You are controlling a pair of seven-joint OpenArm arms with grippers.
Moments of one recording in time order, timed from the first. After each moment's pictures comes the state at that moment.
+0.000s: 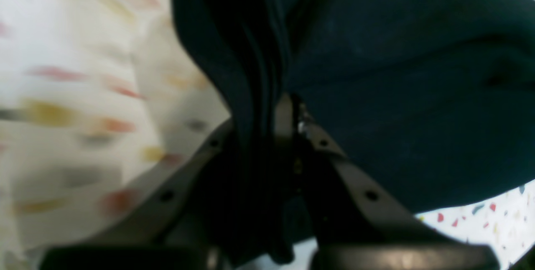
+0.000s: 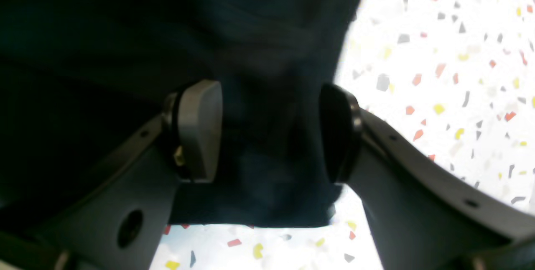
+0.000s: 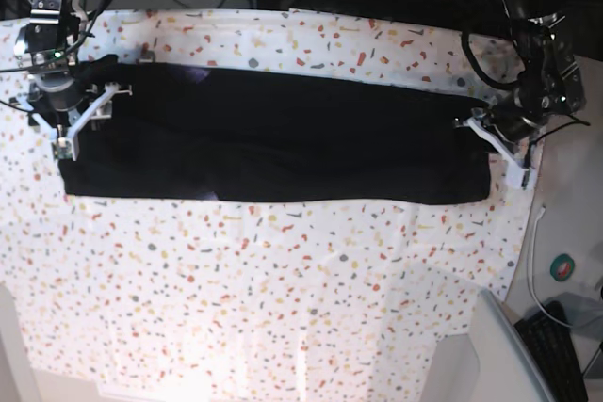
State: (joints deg) left arm 3.9 -16.5 -27.0 70.0 -23.9 -38.4 39.6; right arm -17.2 5.6 15.5 89.7 -7.0 11.3 -33.7
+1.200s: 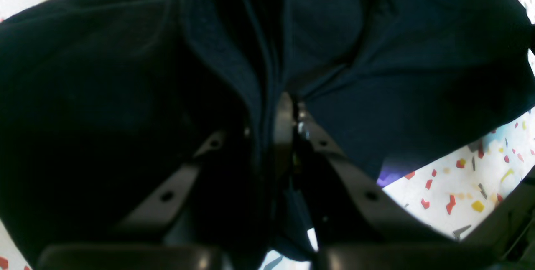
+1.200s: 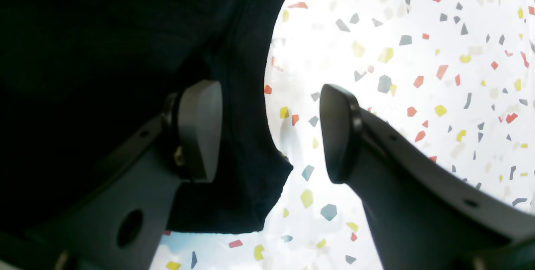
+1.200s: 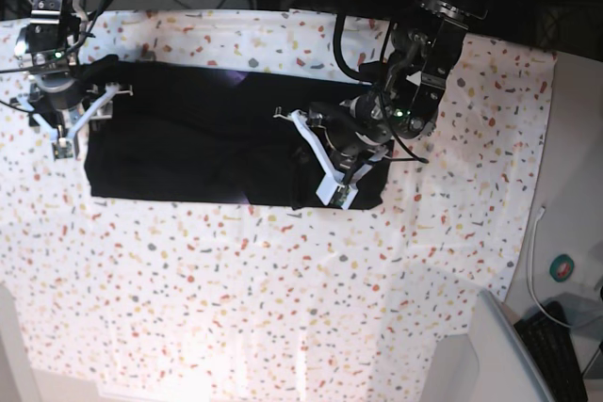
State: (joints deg) left arm 1.8 -8.5 17.9 82.6 -23.9 -10.3 40.2; right arm -17.2 5.6 15.5 89.6 -7.0 11.3 -33.3
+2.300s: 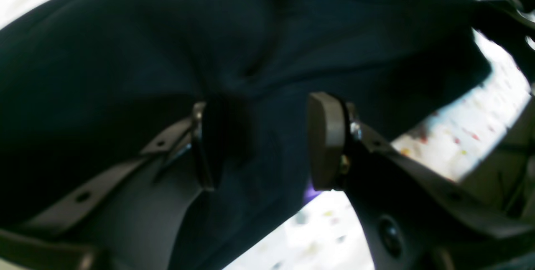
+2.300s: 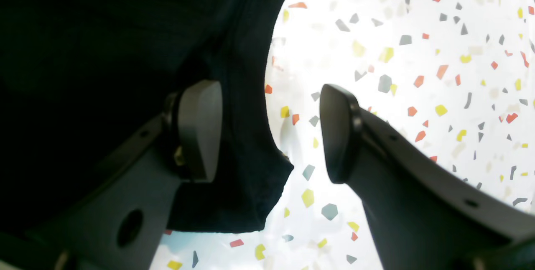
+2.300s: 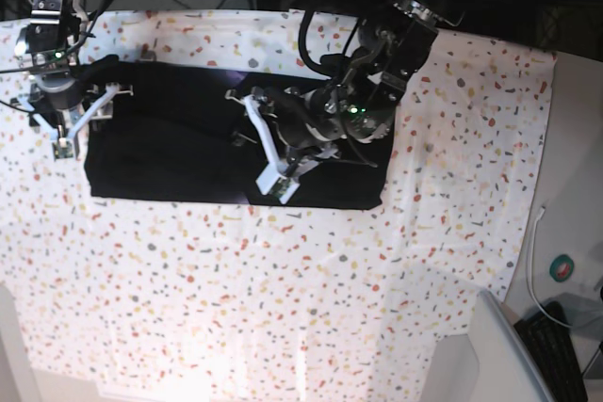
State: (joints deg) left arm -1.1 -5.2 28.8 80.6 -24.5 -10.3 40.1; right arm -17.2 5.5 15.5 89.7 -7.0 11.3 -33.3
